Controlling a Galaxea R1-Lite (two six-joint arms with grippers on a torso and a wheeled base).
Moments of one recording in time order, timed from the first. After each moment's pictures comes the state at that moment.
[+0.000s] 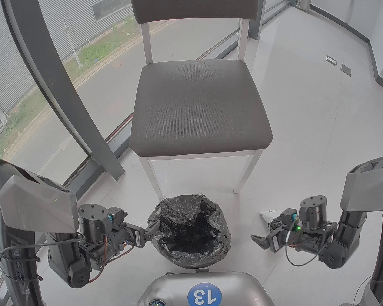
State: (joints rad) left arm -0.43 2.24 -0.29 -1.55 0.03 -0.10; right arm 0.41 2.22 -0.37 -1.26 0.03 -0.08
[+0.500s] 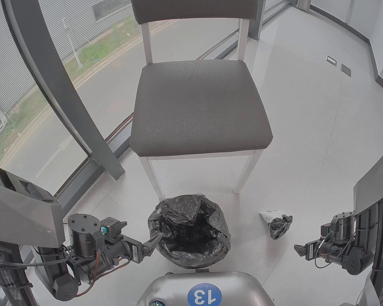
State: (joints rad) left arm -0.52 2.10 -0.13 -1.55 0.05 -0.10; right arm 0.12 2.35 -0.02 -1.55 -0.08 0.05
